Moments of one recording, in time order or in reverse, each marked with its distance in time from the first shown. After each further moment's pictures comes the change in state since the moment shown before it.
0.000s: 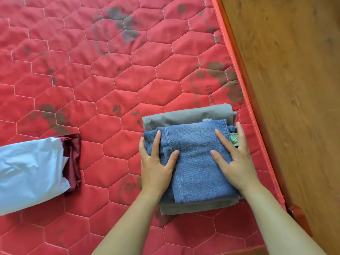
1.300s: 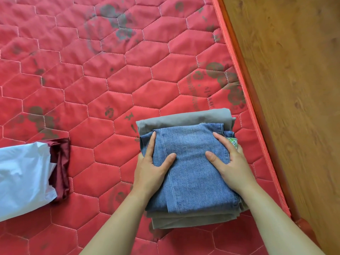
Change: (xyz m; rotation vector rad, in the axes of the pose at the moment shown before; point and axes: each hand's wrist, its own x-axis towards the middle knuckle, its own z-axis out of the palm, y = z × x) left_hand 0.028 -0.011 0.005 -0.095 -0.175 -0.150; right_hand 0.019 0.006 0.007 0.191 -0.136 0.244
